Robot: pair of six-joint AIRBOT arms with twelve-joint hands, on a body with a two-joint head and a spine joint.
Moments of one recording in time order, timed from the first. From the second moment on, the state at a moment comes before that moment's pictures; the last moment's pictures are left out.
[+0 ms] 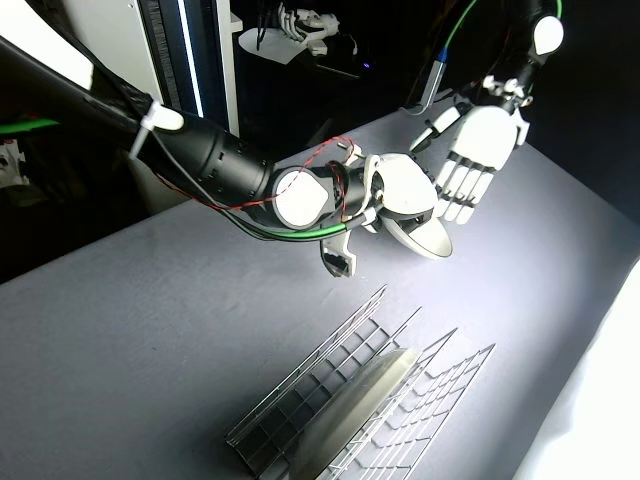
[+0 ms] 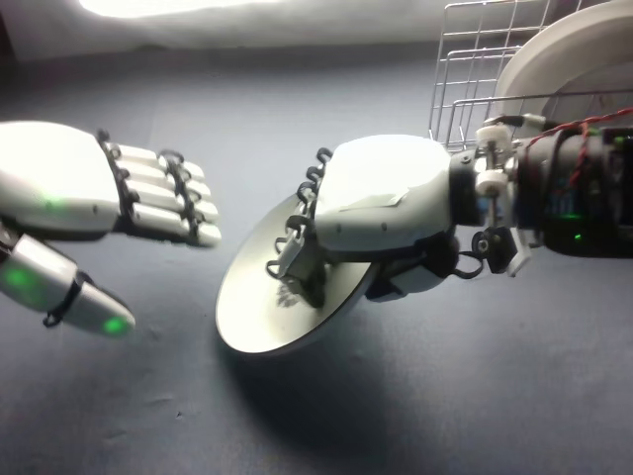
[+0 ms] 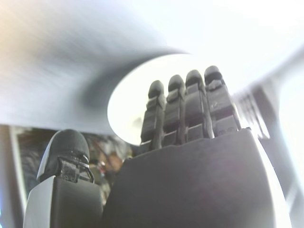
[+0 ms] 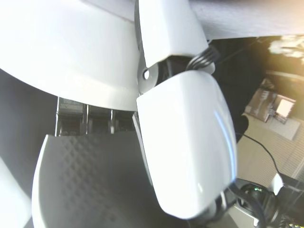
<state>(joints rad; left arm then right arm) 0.47 -0.97 1.49 1.54 -0.84 -0.24 -0.38 -1.33 1.28 -0.96 0.54 -0.20</state>
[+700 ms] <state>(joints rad) 0.42 -0.93 1.52 1.59 -0.90 -0.26 -0.24 -1.11 1.03 -0.74 0.48 -0.20</state>
